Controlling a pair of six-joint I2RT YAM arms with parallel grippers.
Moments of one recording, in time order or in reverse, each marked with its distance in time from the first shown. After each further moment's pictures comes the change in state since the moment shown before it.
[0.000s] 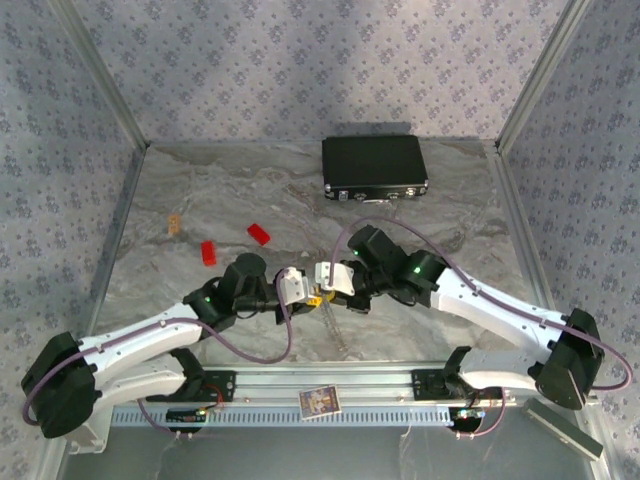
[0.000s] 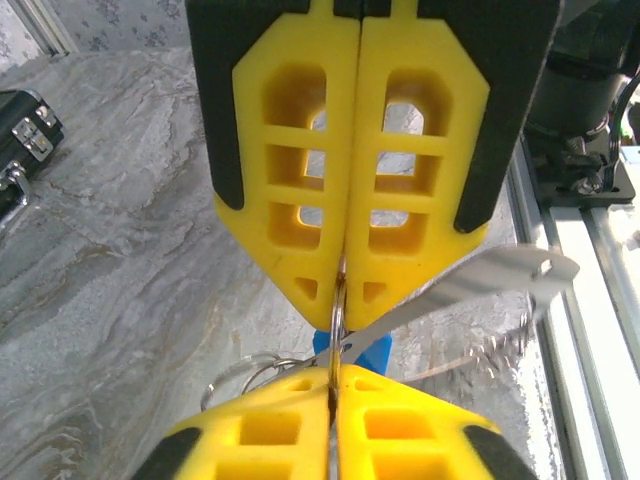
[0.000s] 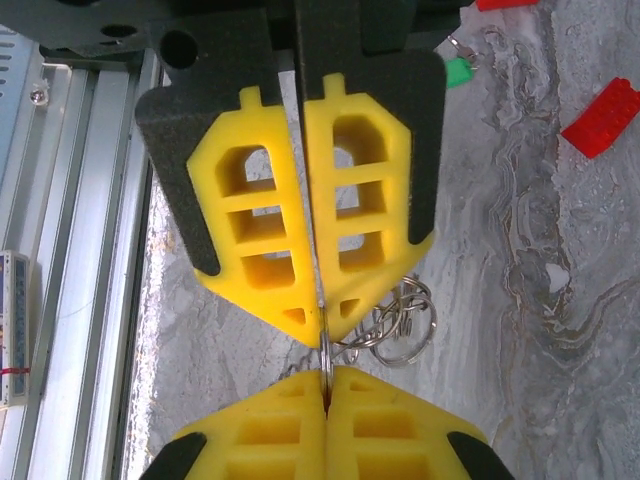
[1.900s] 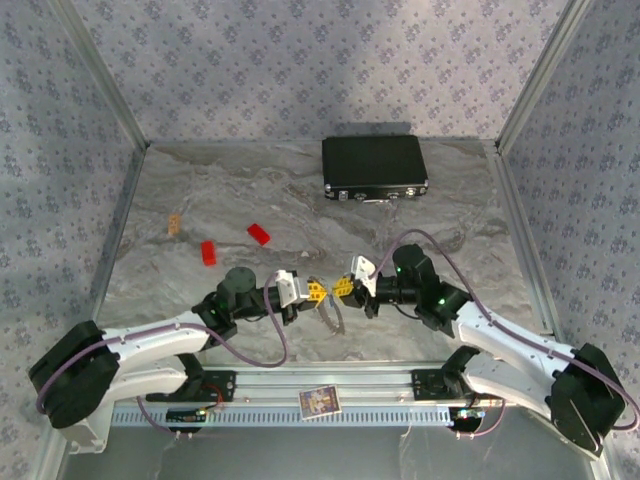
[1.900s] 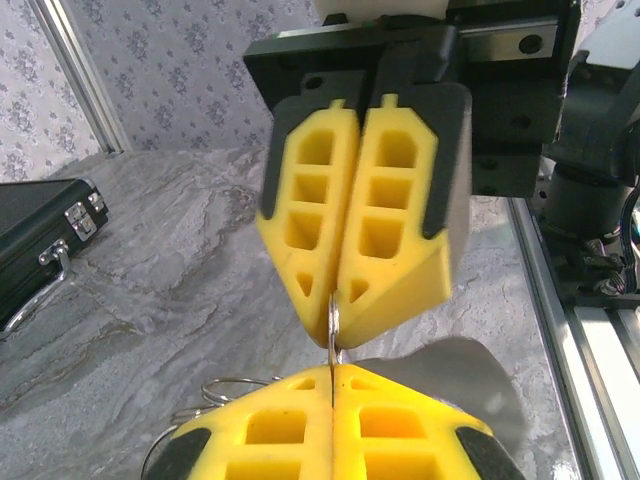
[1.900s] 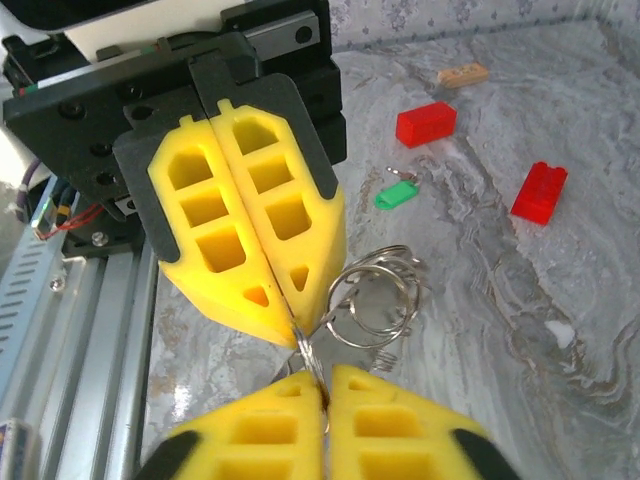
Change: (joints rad) left arm -0.002 0.076 -0.191 0.557 0.003 -0.159; right arm -0.185 -0.233 -0.487 0.696 -0.278 0.338
